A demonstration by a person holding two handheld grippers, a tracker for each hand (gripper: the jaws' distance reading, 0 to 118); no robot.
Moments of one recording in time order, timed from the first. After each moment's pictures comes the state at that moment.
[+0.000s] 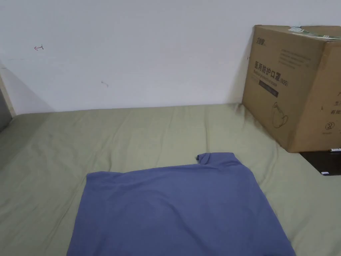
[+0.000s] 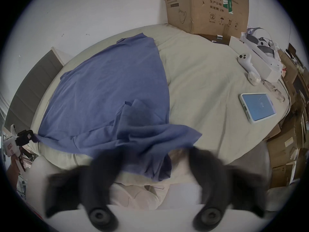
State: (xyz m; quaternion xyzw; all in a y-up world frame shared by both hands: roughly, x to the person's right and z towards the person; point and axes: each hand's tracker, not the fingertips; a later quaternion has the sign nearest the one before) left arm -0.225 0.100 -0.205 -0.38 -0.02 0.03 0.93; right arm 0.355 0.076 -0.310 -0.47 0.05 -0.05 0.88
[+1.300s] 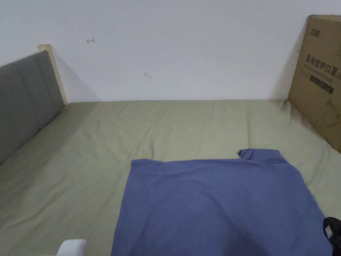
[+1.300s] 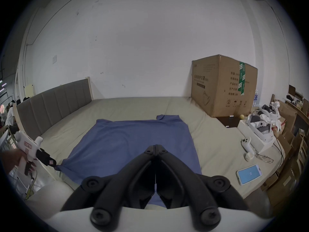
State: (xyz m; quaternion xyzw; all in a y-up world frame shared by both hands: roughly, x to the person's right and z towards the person) left arm -0.249 0.103 -0.223 -0.51 0.03 0.13 0.85; right arm 0.244 0.210 -0.252 -0.19 0.12 0.01 0.97
